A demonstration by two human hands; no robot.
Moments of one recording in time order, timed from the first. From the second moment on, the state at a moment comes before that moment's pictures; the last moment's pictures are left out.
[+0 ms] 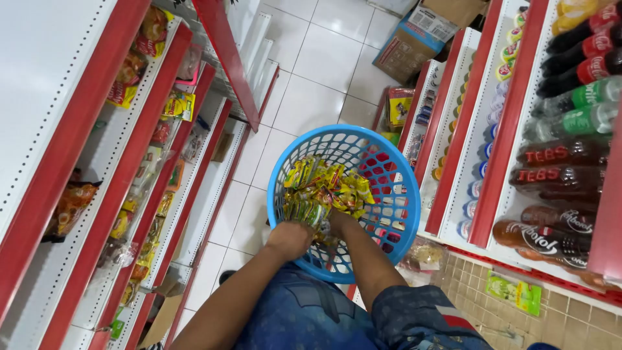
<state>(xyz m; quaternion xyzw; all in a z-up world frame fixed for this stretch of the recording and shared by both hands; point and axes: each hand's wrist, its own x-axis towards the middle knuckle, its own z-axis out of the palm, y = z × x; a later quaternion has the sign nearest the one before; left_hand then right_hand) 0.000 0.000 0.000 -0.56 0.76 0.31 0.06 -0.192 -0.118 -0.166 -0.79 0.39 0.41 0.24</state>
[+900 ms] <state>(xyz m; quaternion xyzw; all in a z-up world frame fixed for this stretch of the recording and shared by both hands) 0.042 0.043 0.020 -0.64 0.22 0.62 -0.40 -0.211 -0.075 0.023 -0.41 0.57 -0.14 0.70</state>
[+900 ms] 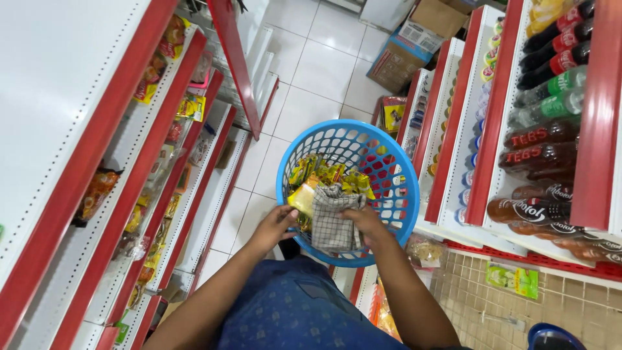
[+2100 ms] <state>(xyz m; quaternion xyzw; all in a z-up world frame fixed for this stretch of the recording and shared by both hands) 0.192 0.168 0.041 -0.47 -0.12 0.54 -0.69 -0.041 -0.008 0.075 -0.64 0.46 0.05 0.61</state>
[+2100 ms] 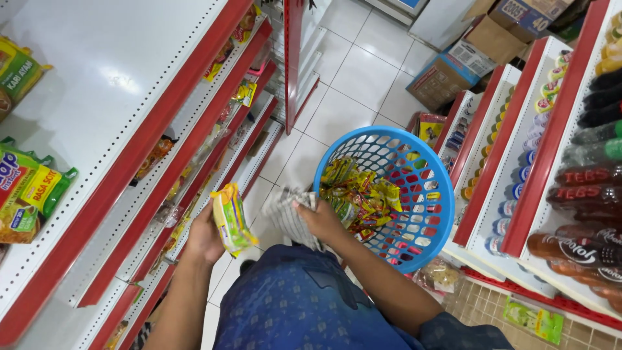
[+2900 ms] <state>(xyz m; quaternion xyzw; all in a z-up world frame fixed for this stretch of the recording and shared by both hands) 0.200 0.197 -0.010 -0.40 -0.07 0.66 -0.63 0.025 0.006 0.133 -0.82 0.14 0.01 0.56</state>
